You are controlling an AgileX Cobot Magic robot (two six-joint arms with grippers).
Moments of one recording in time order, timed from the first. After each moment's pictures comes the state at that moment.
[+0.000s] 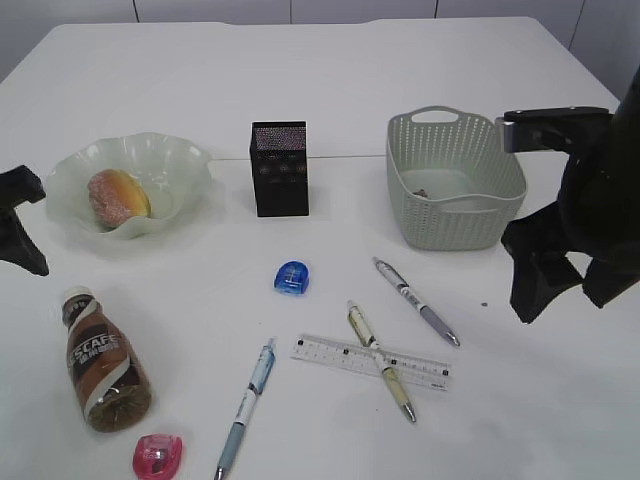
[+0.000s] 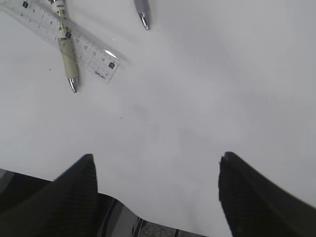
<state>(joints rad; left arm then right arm) -0.20 1.37 -0.88 -0.11 0.75 -0.65 0.27 1.56 -1.17 0.10 1.19 -0.01</state>
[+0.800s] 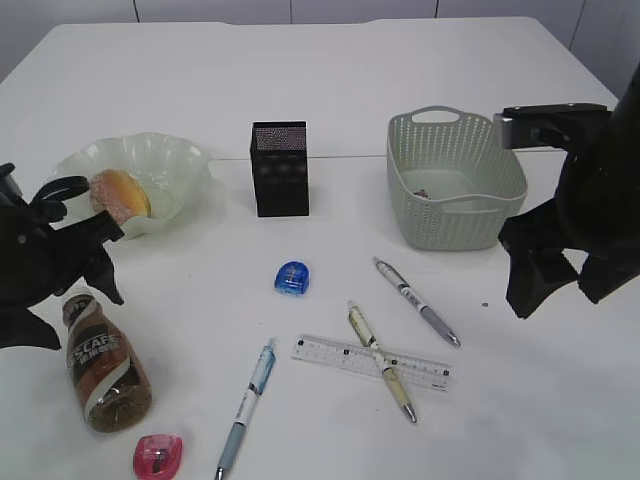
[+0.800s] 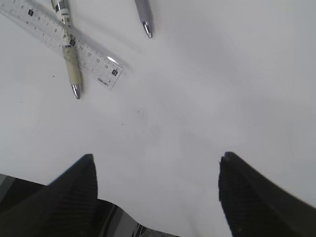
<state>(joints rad) -0.30 1.63 -0.88 -0.11 0.59 -0.90 0.27 1.56 -1.17 0.11 1.17 -0.02</state>
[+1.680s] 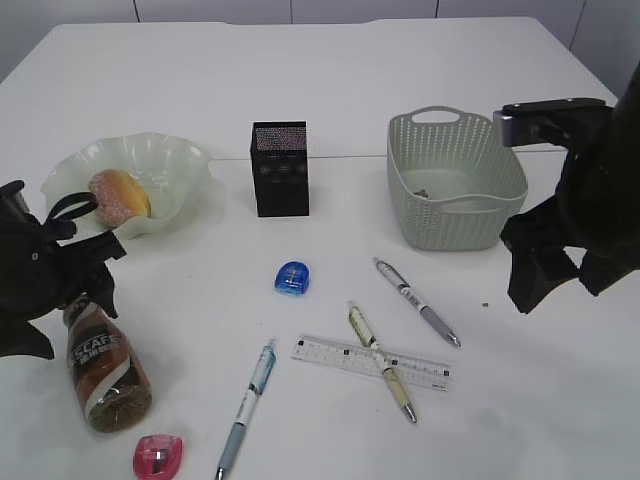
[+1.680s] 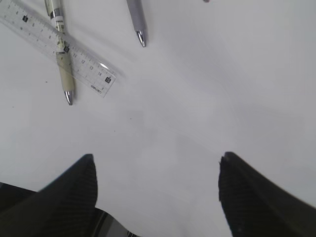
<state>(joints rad) -0.30 1.71 -0.88 0.01 0.56 -0.99 0.27 1.56 -1.17 0.08 1.15 -0.03</state>
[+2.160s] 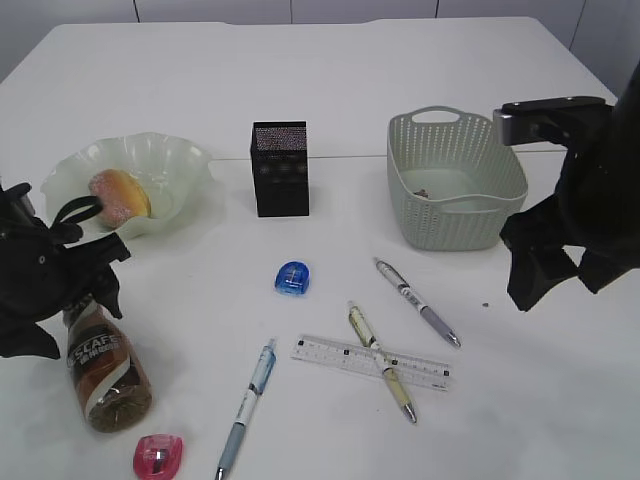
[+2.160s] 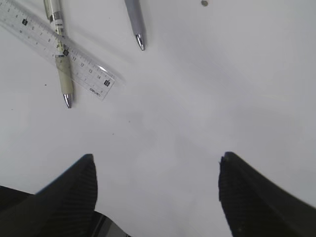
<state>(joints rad) -0.30 1.73 -0.88 0.02 0.52 -0.99 0.27 1.56 -1.17 0.08 1.14 -0.03</state>
